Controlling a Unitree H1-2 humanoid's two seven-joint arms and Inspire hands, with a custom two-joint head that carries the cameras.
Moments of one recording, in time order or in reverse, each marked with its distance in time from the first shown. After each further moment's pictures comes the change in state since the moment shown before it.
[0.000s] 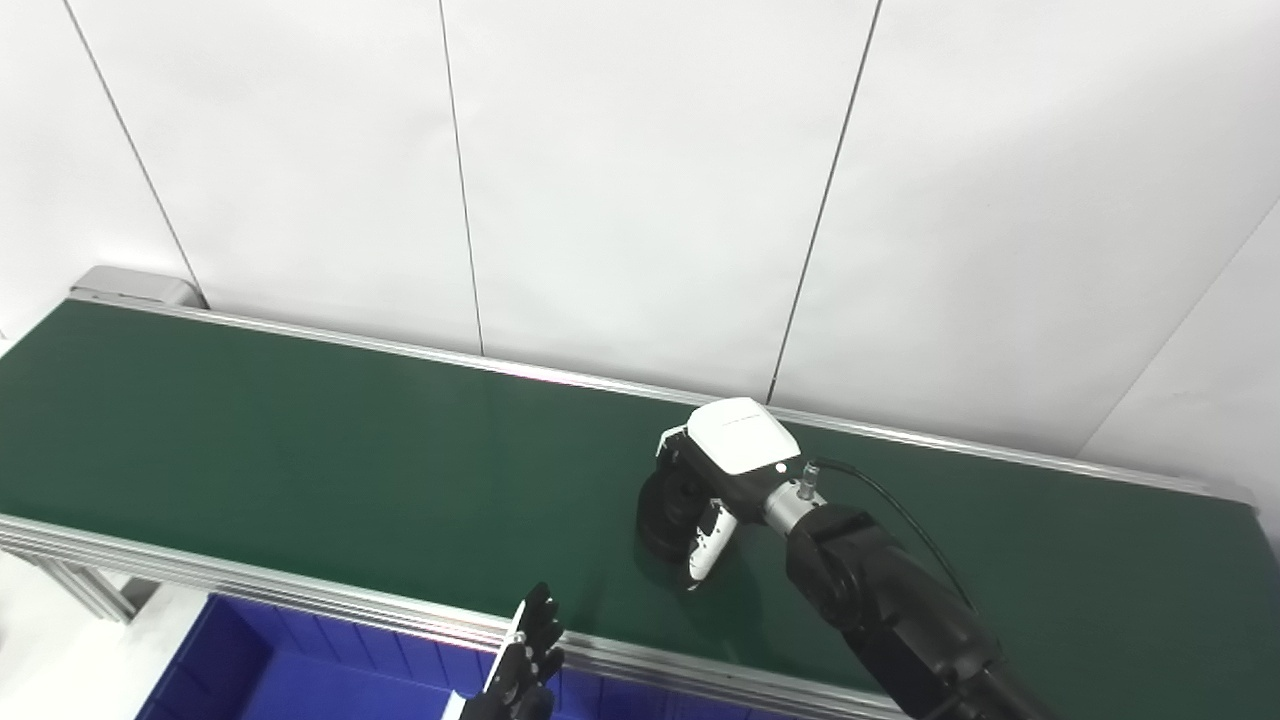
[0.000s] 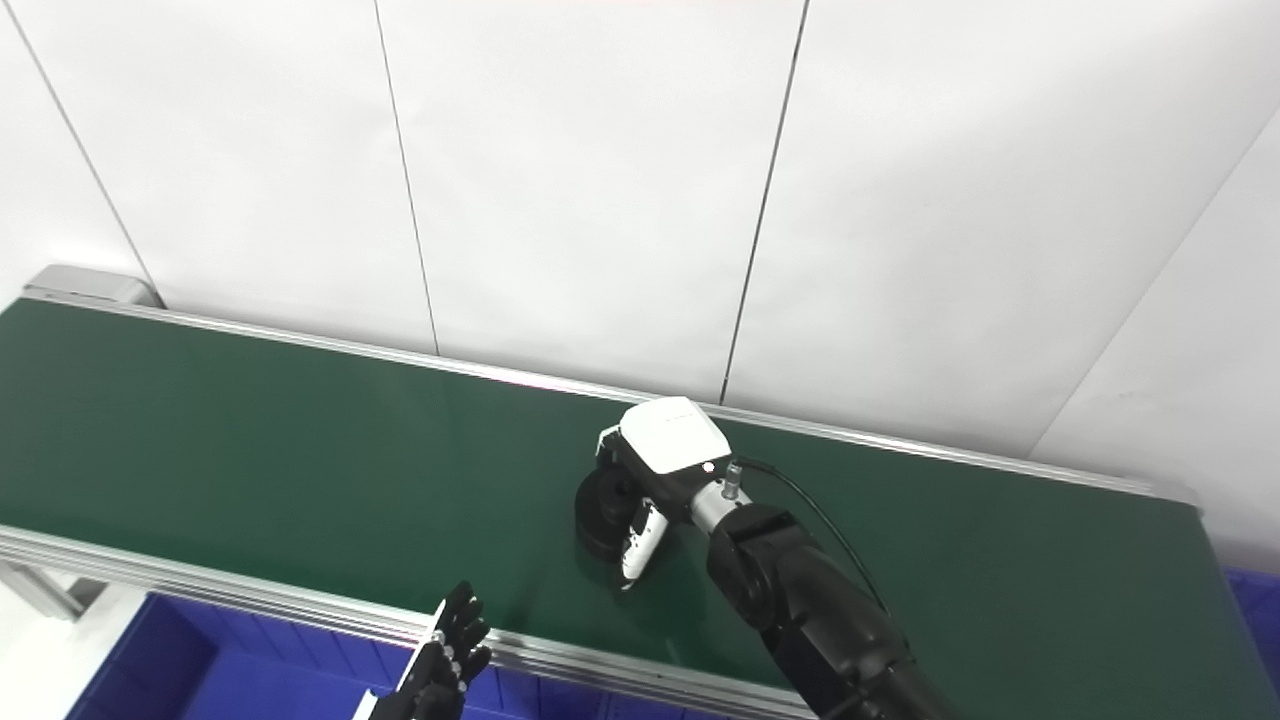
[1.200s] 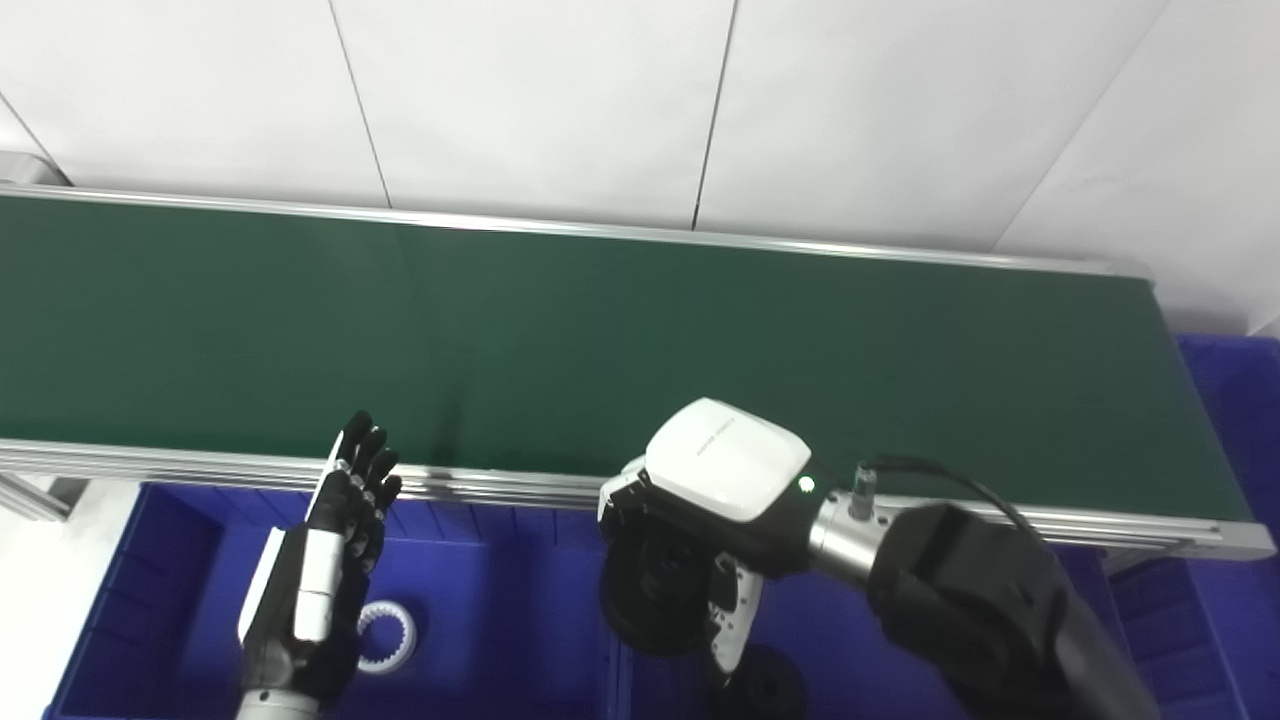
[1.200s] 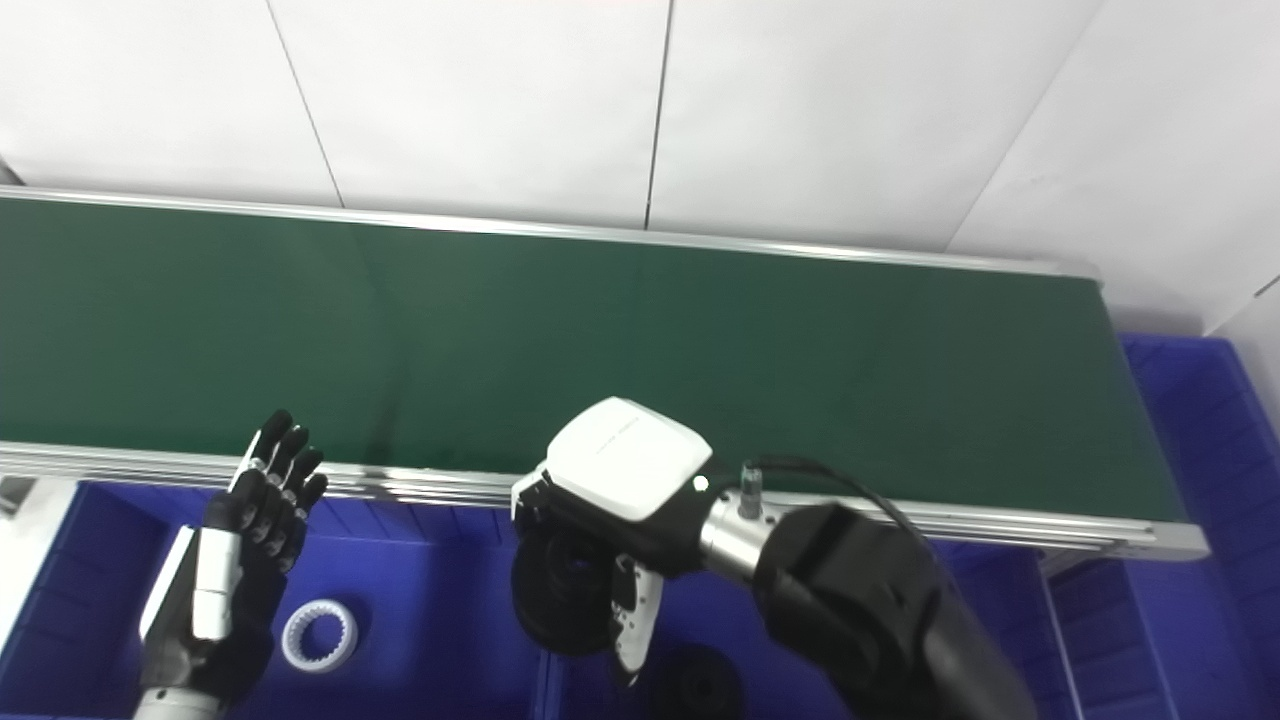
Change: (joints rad) left arm -0.038 0.155 0.181 -0.247 -0.209 0.340 -0.056; right arm 0.580 -0.052 -0.154 -1.113 -0.121 0.083 0.783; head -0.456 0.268
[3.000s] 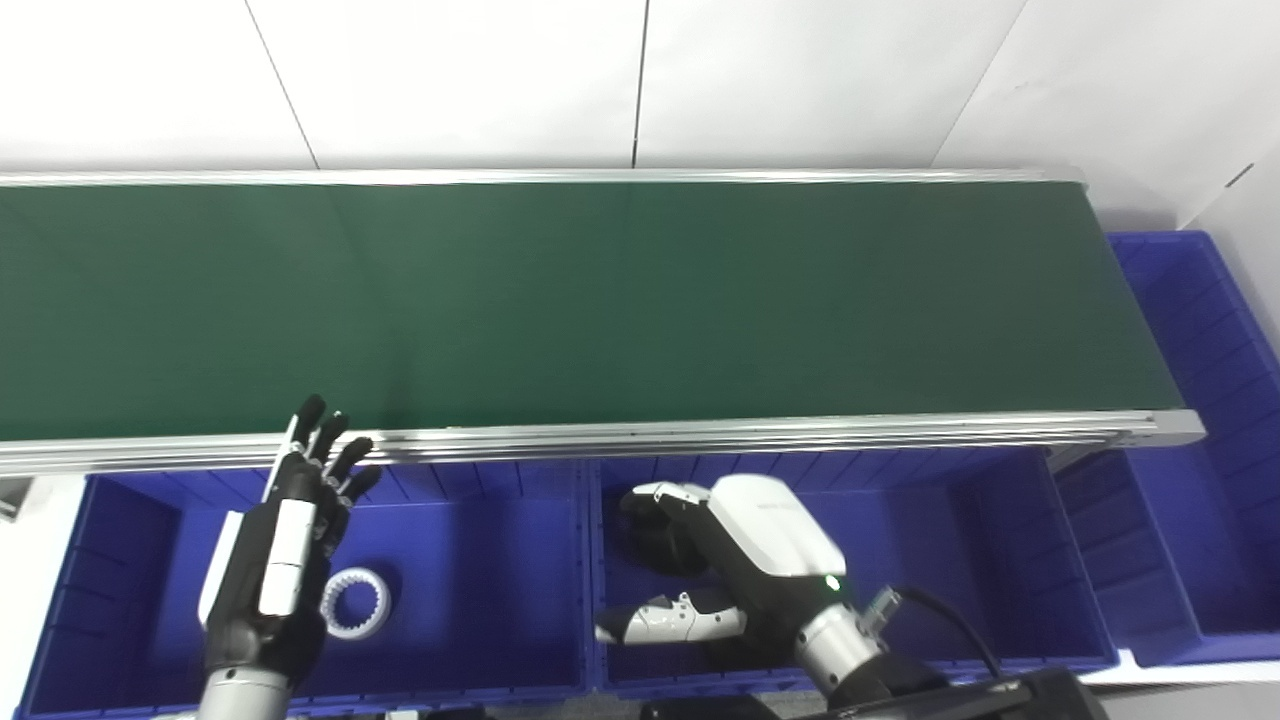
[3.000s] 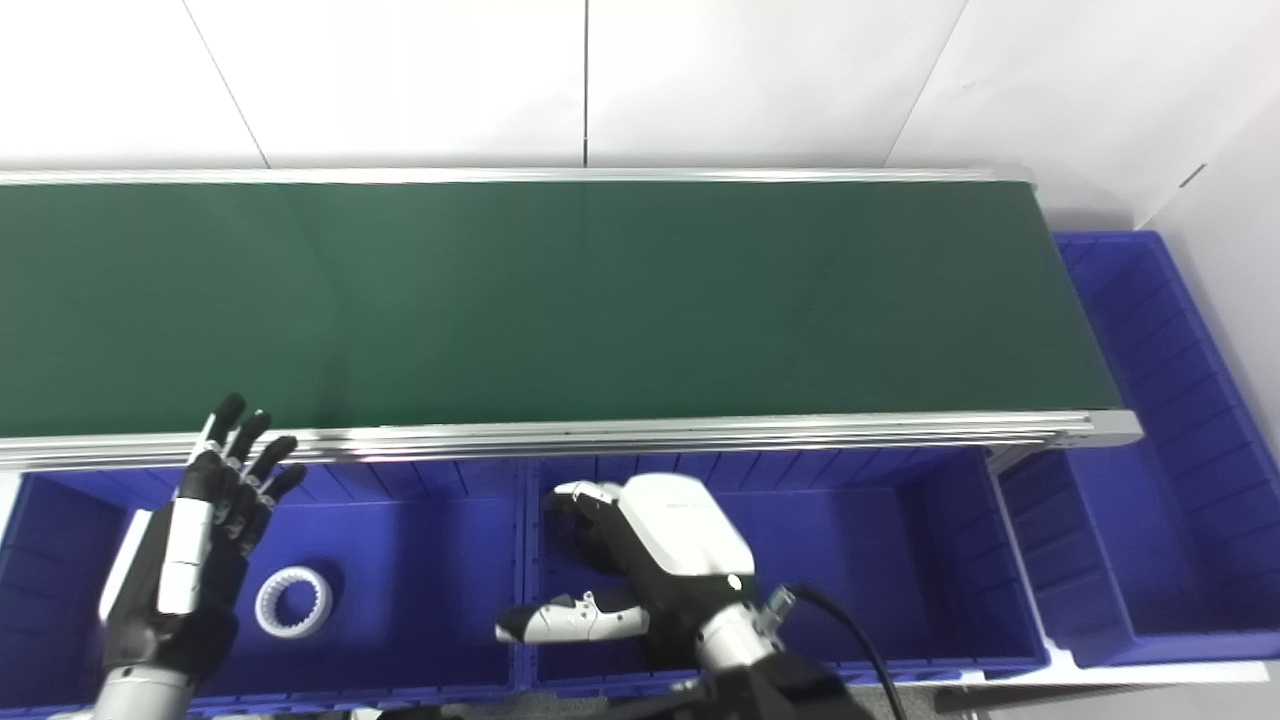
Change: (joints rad) left arm 0.007 -0.010 -0.008 0.003 0.072 0.110 -0.011; right arm 0.631 0.484 -0.253 0.145 0.175 -0.038 -0.451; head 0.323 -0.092
